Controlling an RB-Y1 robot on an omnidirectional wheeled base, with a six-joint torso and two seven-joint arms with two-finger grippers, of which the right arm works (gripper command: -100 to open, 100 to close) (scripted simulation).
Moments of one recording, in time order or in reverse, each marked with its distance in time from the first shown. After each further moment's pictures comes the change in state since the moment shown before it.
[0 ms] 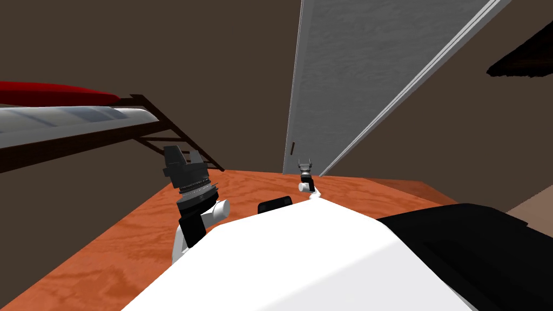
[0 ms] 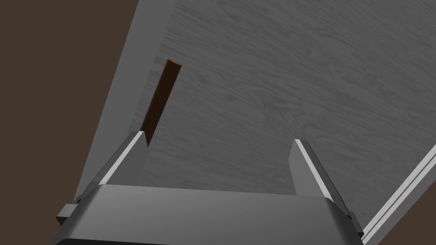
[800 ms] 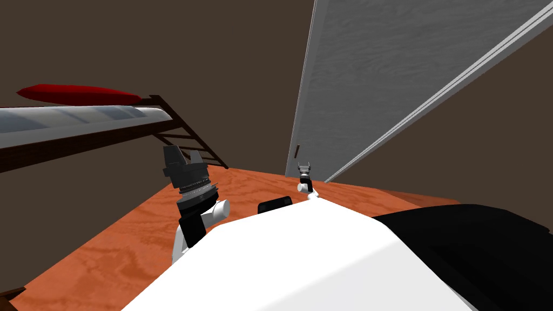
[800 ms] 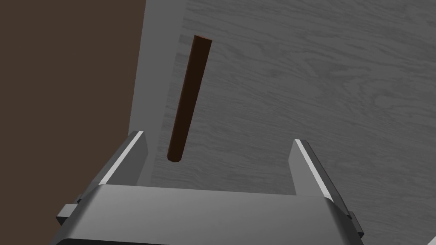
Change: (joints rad) arm -0.074 0.001 0.003 0.191 -0.089 -0.037 -0.122
